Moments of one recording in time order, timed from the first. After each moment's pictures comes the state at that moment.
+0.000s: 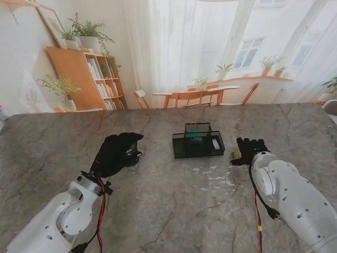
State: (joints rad) left arm 1.61 -1.11 -1.22 -1.57 0.90 -0.33 0.37; right arm -1.28 -1.00 1.12 -1.25 -1.16 0.12 0.21; left_hand 0.85 0.10 -0.03 -0.06 0.40 0.15 0.15 0.60 0.47 0.15 0.11 0.39 0.38 0.16 0.17 0.42 0.06 0.27 0.62 0.65; right_hand 0.42 -0.34 0.52 -0.06 0.13 0.39 0.13 0.85 0.29 0.35 0.25 0.70 0.32 0.29 0.62 0.47 0.10 0.31 1.24 0.41
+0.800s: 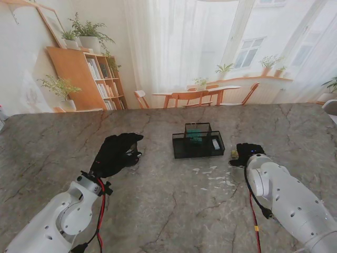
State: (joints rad) left arm 1.61 -1.11 -1.22 -1.57 0.90 -0.33 0.36; right arm -1.24 -1.00 1.03 -1.20 -1.09 0.24 0.18; left_hand 0.85 0.10 -0.03 -0.06 0.40 0.15 0.15 0.60 0.47 0.15 0.11 0.39 0.38 0.16 0.17 0.42 0.06 0.27 0.62 0.65; right_hand 0.50 -0.32 0.51 -0.06 0.36 0.40 0.27 0.90 0.49 0.32 0.64 0.65 0.57 0.23 0.78 0.47 0.36 0.25 1.29 0.46
